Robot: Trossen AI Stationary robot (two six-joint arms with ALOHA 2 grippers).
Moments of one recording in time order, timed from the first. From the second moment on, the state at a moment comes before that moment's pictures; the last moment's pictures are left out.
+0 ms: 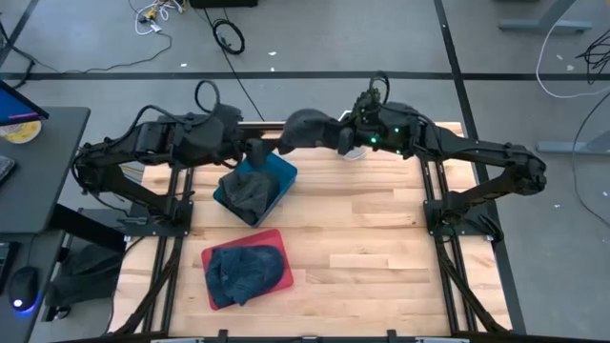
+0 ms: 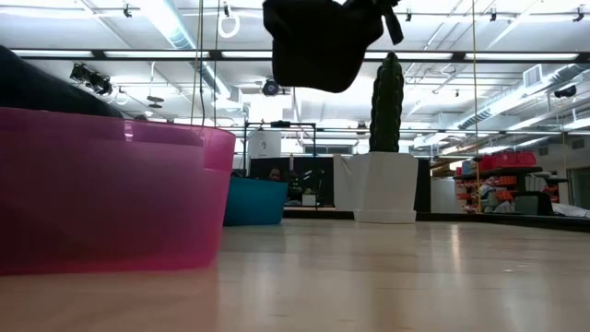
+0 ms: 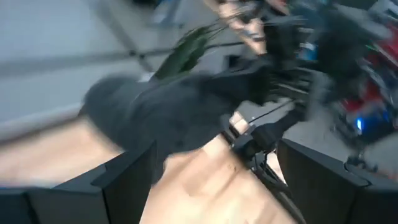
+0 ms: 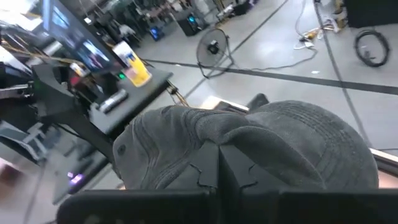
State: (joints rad) left arm -0.05 1.35 1.79 -0.86 -0.53 -0.83; right arm -0.22 1.30 1.29 -0.22 0.20 0.63
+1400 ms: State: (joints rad) left arm -0.04 1.66 1.79 -0.55 -0.90 0.76; right arm -0.26 1.30 1.29 -0.16 0.08 0.74
